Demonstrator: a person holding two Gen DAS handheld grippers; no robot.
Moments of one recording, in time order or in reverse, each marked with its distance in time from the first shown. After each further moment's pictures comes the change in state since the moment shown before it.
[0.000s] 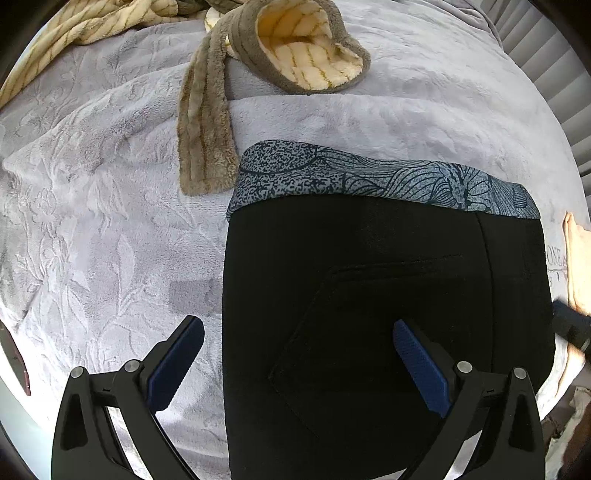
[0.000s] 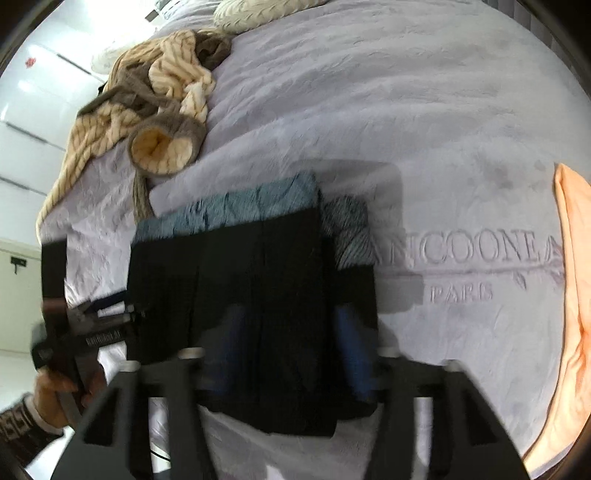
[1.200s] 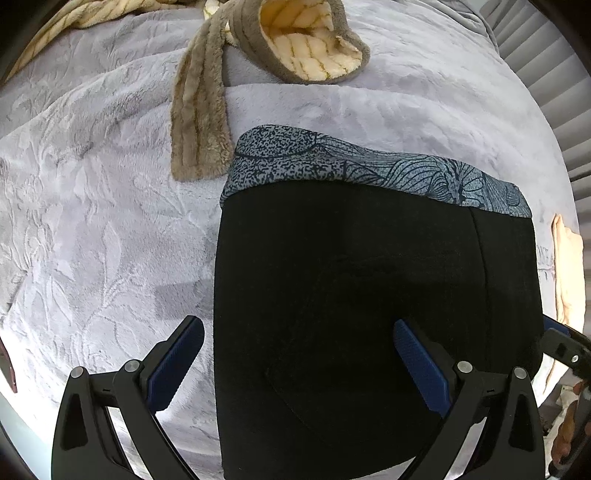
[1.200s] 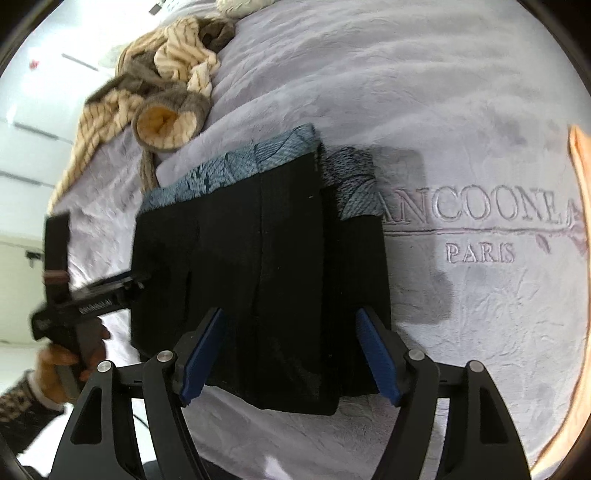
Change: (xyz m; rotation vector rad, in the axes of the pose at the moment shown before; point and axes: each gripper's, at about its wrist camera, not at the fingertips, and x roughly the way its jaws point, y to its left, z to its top) left arm 0.009 0.020 -0.016 -0.021 0.020 -0.072; right arm 0.011 -0.040 0.006 0.068 0.051 0.157
